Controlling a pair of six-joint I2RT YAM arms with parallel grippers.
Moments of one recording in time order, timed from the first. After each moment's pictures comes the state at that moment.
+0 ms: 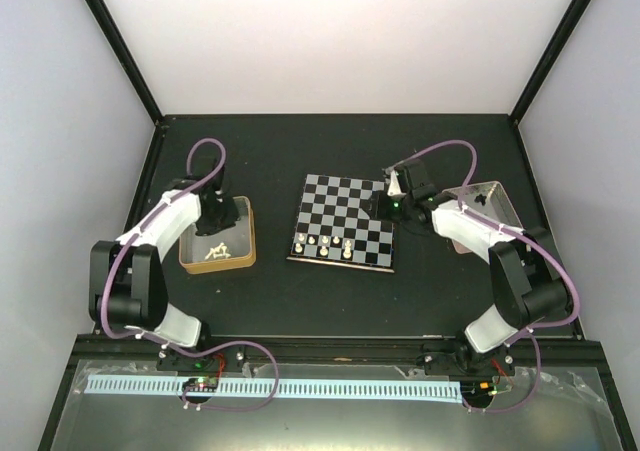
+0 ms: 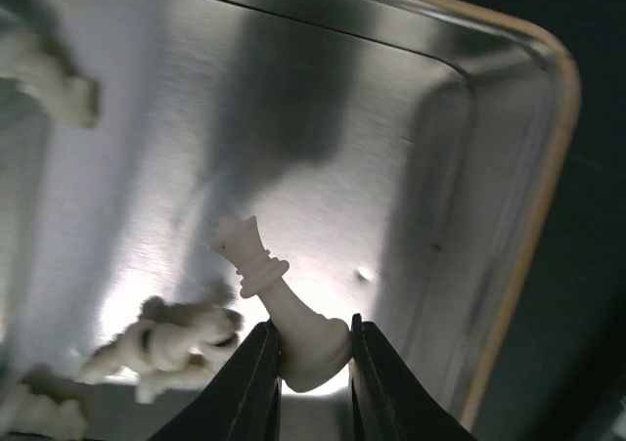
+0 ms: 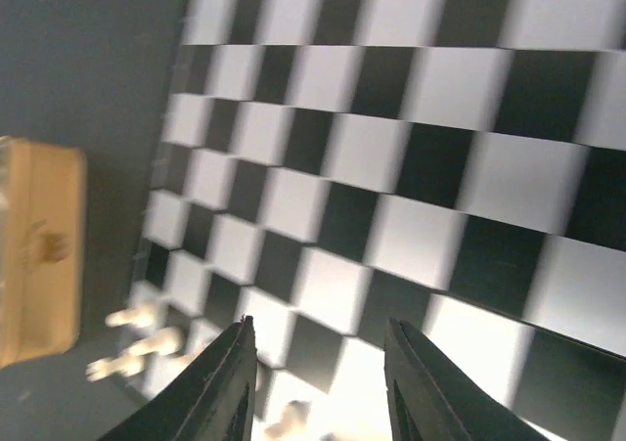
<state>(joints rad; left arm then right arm) -0.07 1.51 1.00 -0.77 -0.03 -0.54 0.41 1.58 0.92 -0.23 -0.28 0.55</state>
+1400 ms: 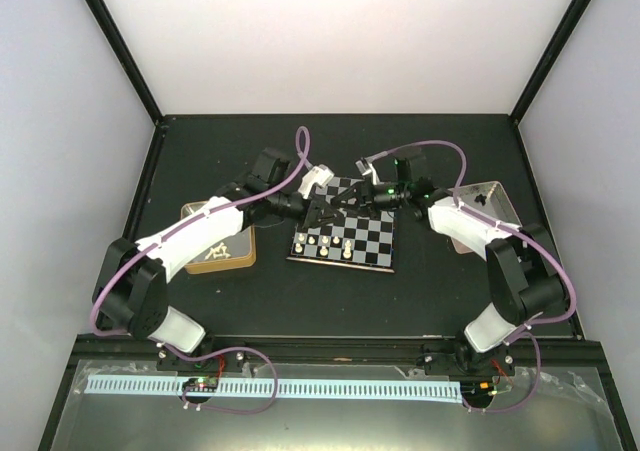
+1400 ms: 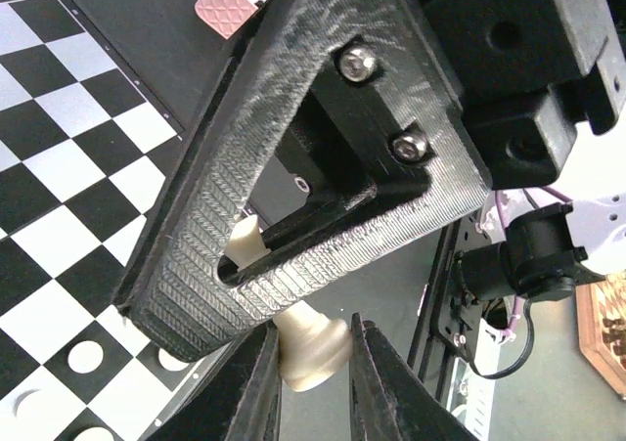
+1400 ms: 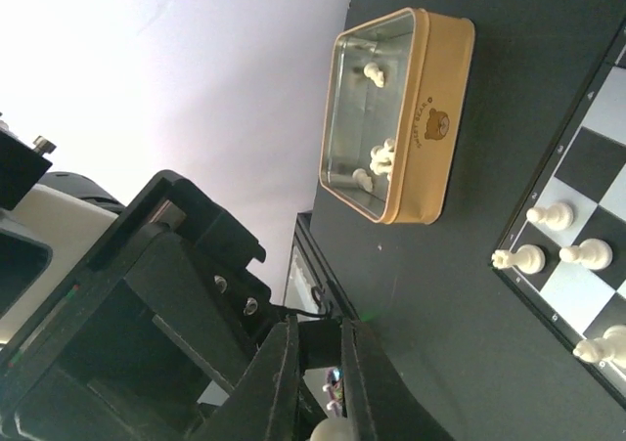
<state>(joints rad) -0.55 1.49 1.08 -0.32 0.79 -0.18 0.44 1.60 0.98 0.08 -1.03 0.90</state>
